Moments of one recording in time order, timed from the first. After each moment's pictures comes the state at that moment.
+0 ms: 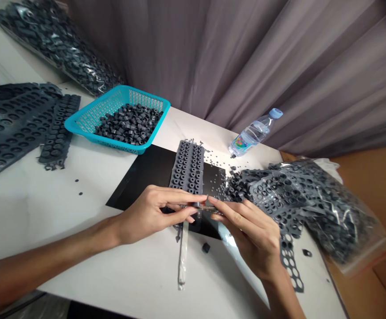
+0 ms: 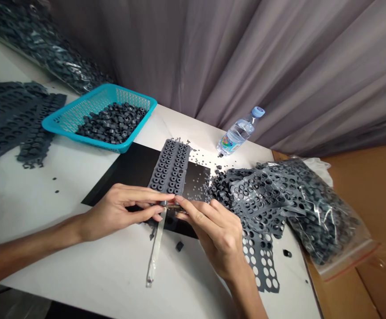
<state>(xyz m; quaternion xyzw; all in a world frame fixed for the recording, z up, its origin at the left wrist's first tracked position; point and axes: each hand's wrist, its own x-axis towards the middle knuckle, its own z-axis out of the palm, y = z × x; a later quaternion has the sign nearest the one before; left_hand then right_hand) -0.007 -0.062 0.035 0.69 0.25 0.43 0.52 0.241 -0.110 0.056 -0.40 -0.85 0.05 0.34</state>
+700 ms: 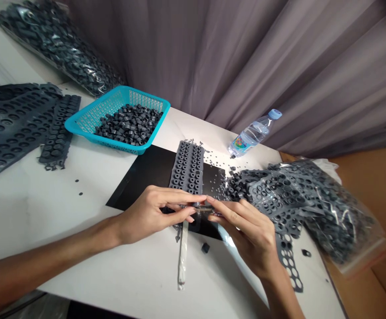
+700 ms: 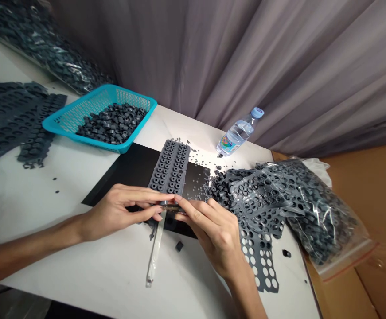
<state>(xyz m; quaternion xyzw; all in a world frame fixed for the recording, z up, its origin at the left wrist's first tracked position) -0.007 -0.062 0.036 0.70 0.24 0.43 0.52 0.242 -0.107 0.055 -0.40 -0.86 0.07 0.32</state>
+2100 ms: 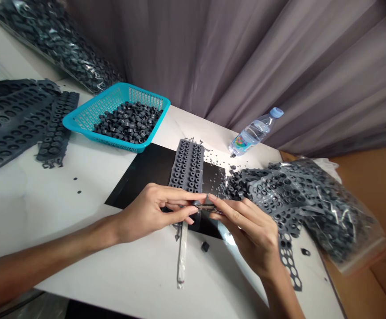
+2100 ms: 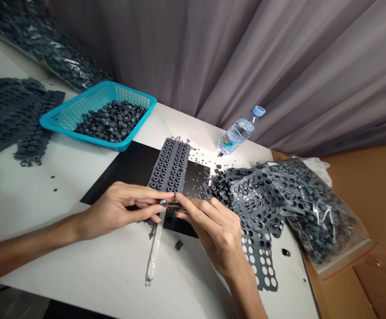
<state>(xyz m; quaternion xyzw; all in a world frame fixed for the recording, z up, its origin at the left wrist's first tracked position) -0.009 -0.063 0.032 0.63 0.27 0.37 0.63 0.244 -0.107 0.052 -0.40 -0.86 0.04 0.32</state>
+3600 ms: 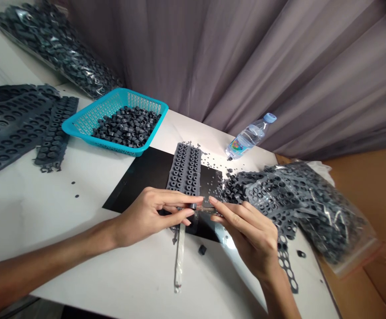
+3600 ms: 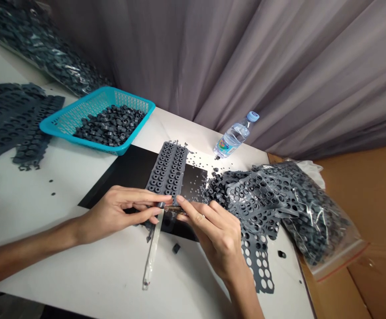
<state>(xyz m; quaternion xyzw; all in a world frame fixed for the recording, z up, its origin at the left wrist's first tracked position) -0.008 -0.063 0.033 0.66 0.27 0.39 0.58 0.245 -0.109 0.058 -0.40 -0.85 0.02 0.34</state>
